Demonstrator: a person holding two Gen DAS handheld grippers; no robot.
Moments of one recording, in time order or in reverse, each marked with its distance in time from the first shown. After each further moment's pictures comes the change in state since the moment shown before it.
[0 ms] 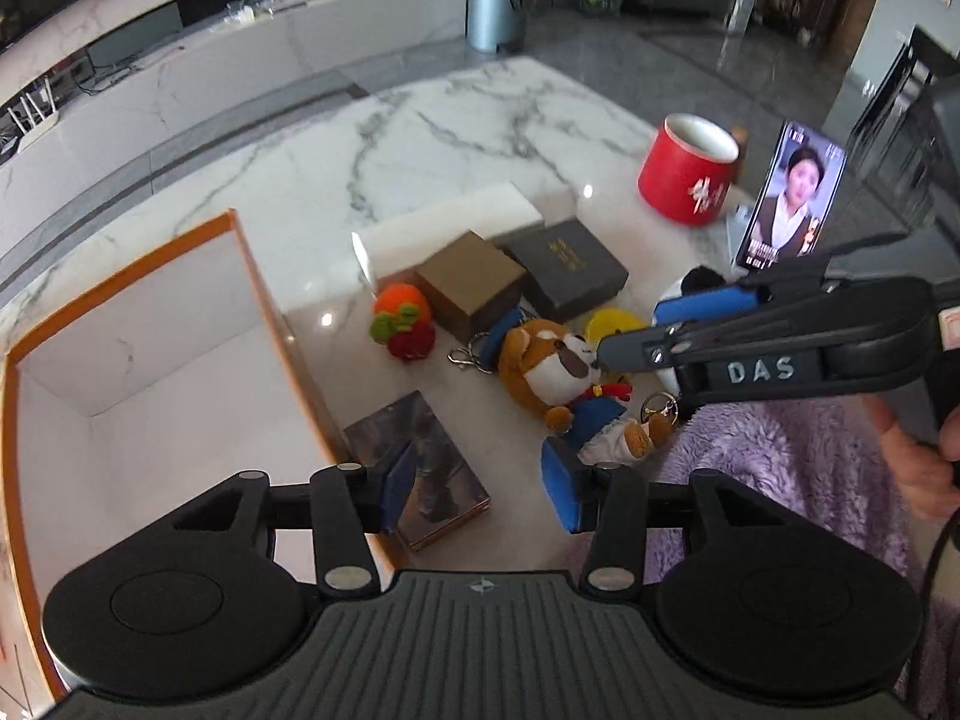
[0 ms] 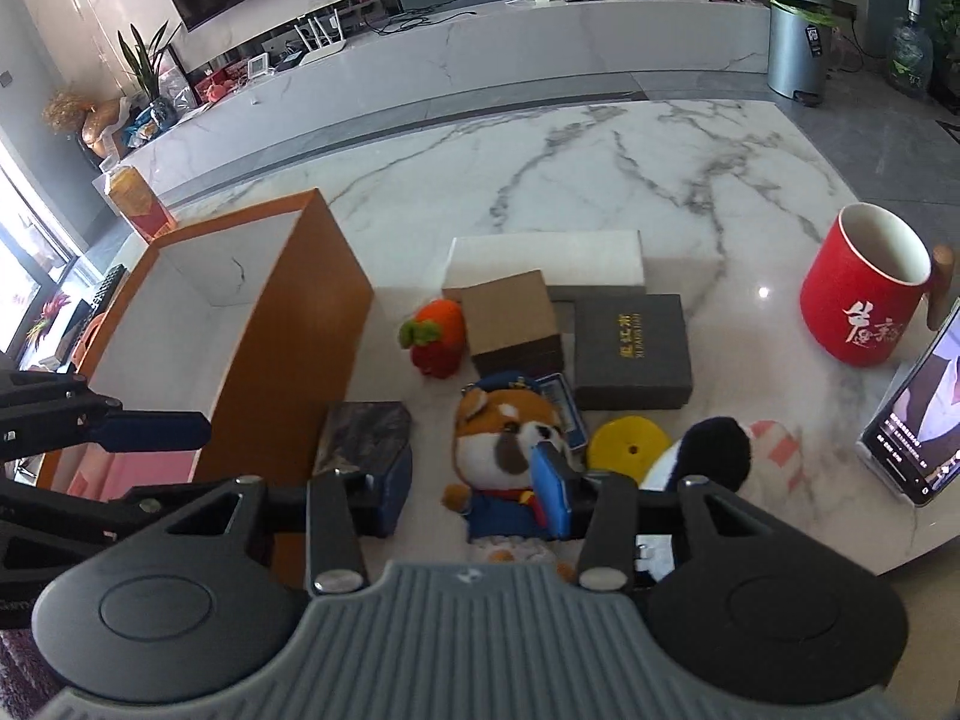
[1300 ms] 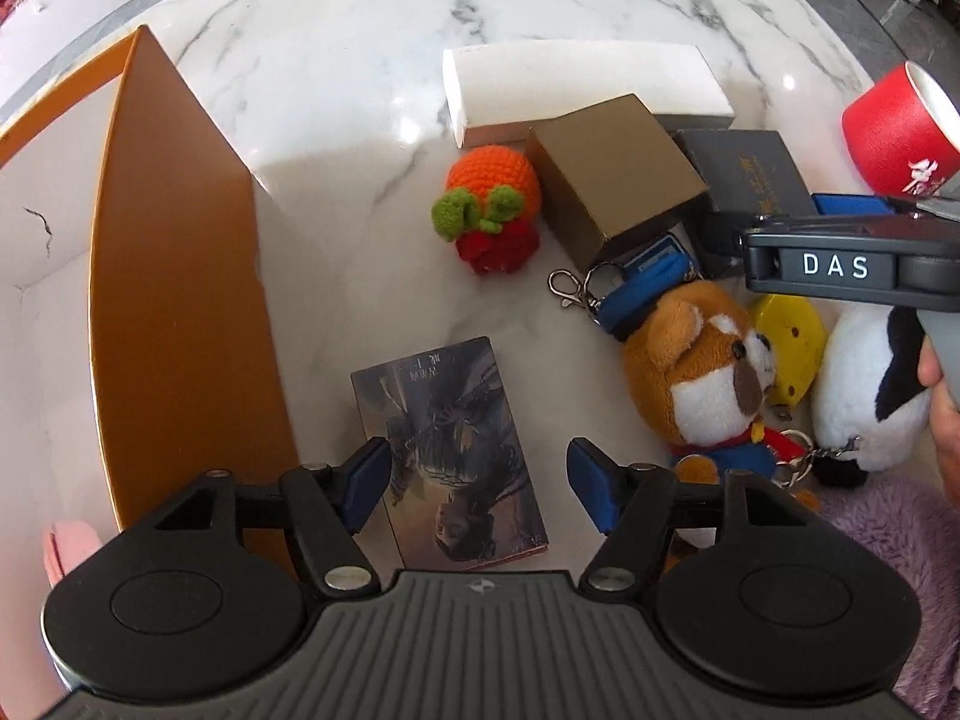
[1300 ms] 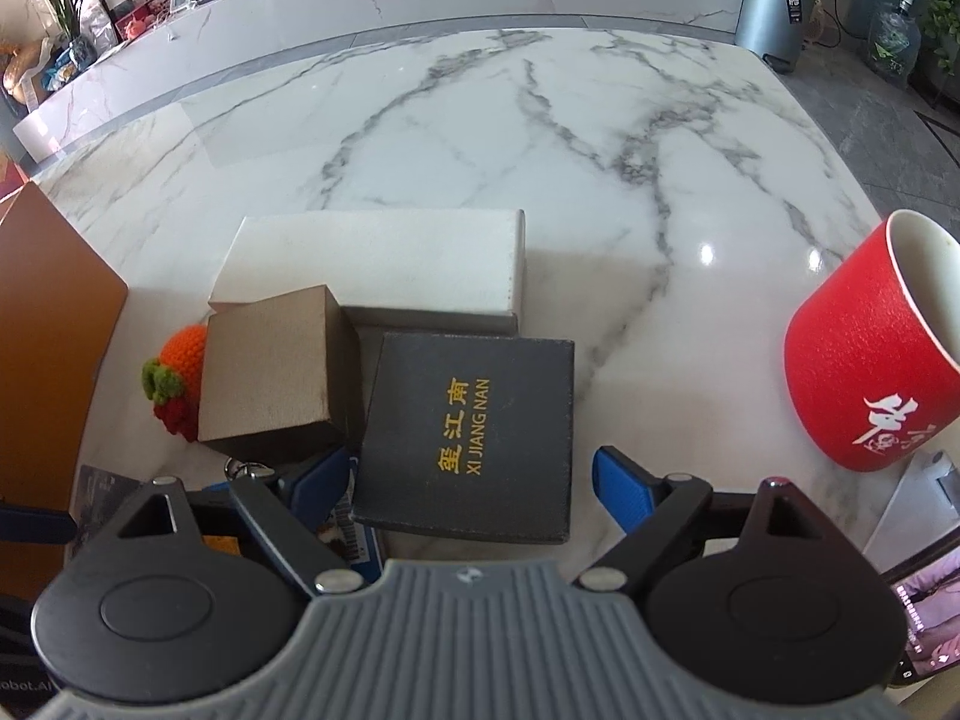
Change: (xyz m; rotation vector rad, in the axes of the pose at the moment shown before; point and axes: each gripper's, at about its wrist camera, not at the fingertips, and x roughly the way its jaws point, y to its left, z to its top) left arm 0.111 0.031 0.026 -0.269 0.343 0.114; right arm 0.123 -0.062 0.051 -0.042 0.122 -0.145
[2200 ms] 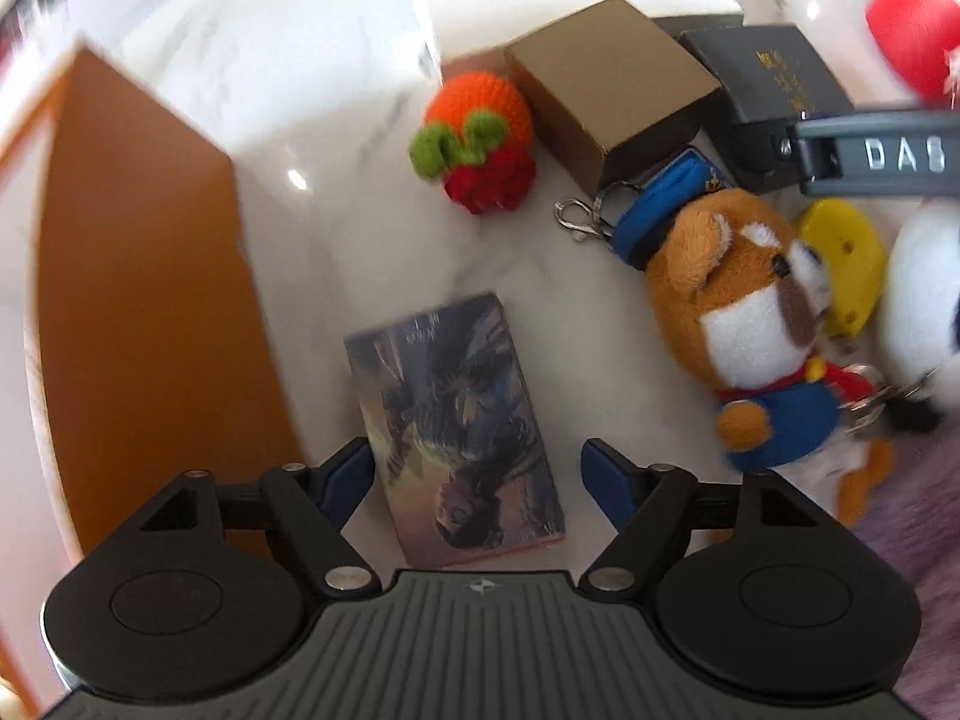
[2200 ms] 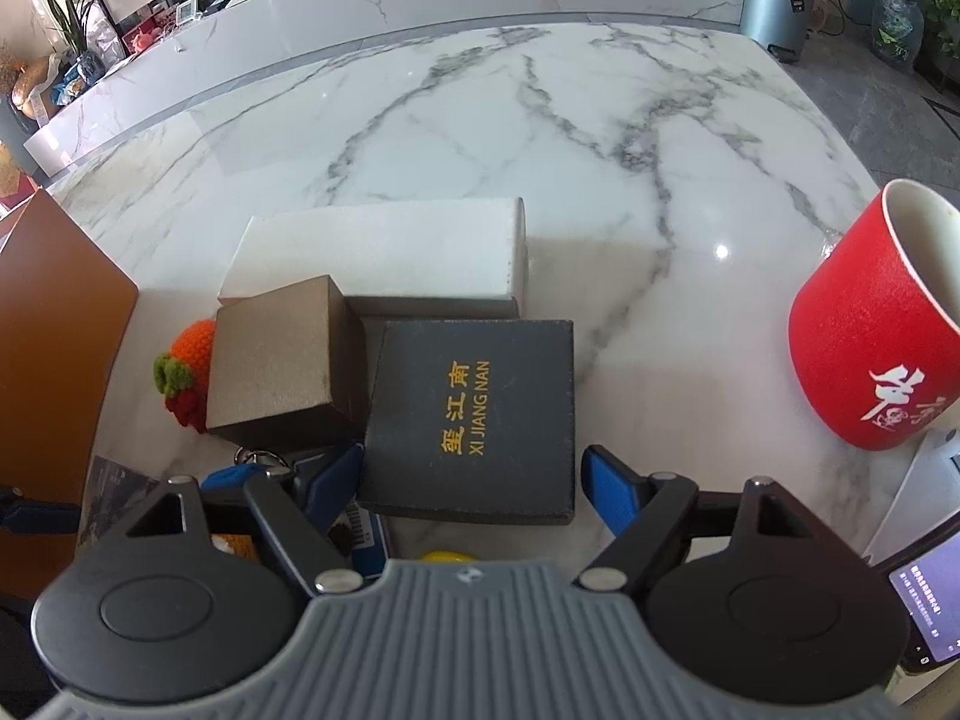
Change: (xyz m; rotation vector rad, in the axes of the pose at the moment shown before) left arm 0.020 -0.026 0.016 0.026 0.108 0.066; right arm 0.001 -0.009 -0.006 0.039 0.003 0.055
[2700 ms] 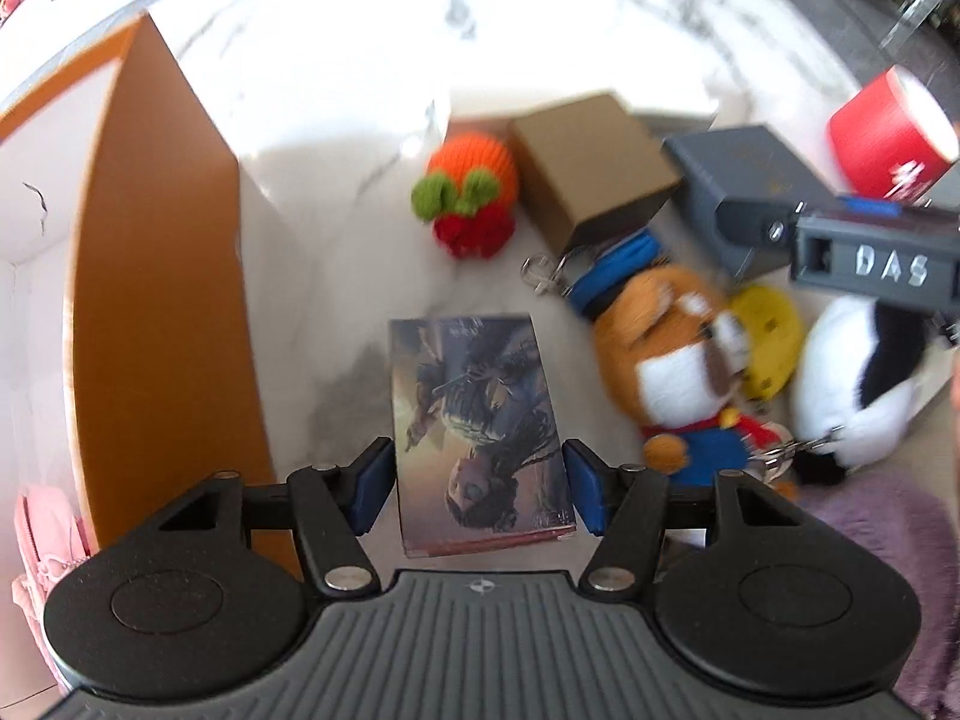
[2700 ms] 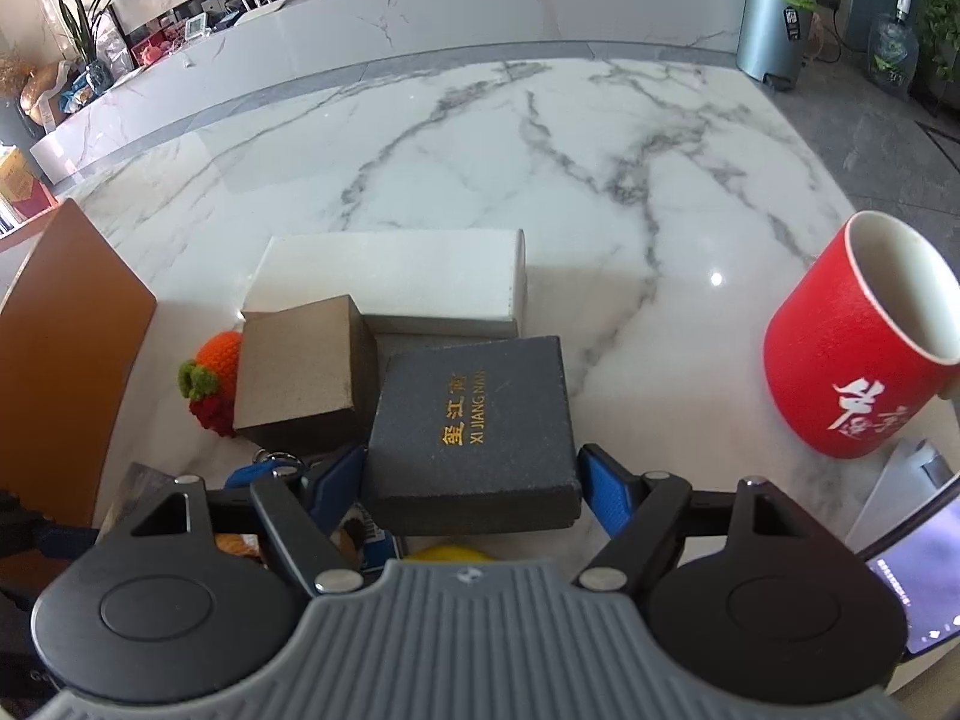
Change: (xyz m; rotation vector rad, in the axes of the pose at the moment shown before) left arm -0.046 0.007 0.002 -0.076 -0.171 -0.113; right arm -0.036 0.006 -0.007 -0.024 -0.086 -0.006
